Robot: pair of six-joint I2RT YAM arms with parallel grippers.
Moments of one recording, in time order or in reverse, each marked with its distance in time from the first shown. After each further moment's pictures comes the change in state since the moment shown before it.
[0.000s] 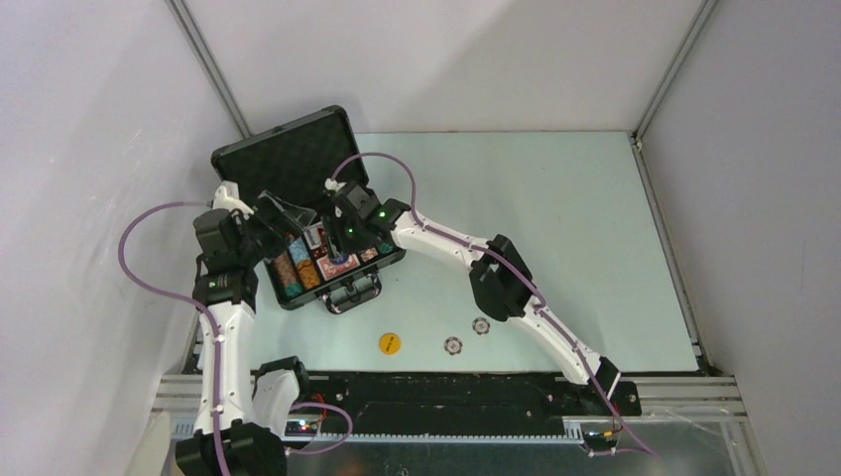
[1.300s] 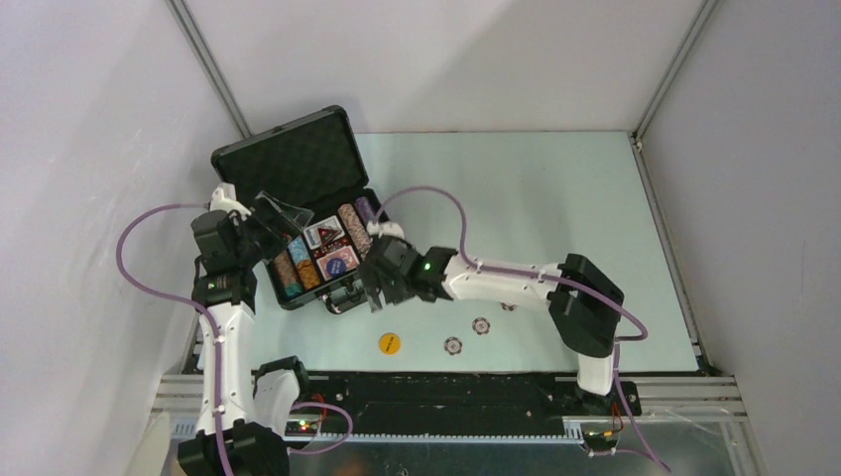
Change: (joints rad) left arm 0.019 -0.005 -0.005 0.002 0.000 0.000; right arm 0.133 -0.667 -0.890 0.138 0.312 0.105
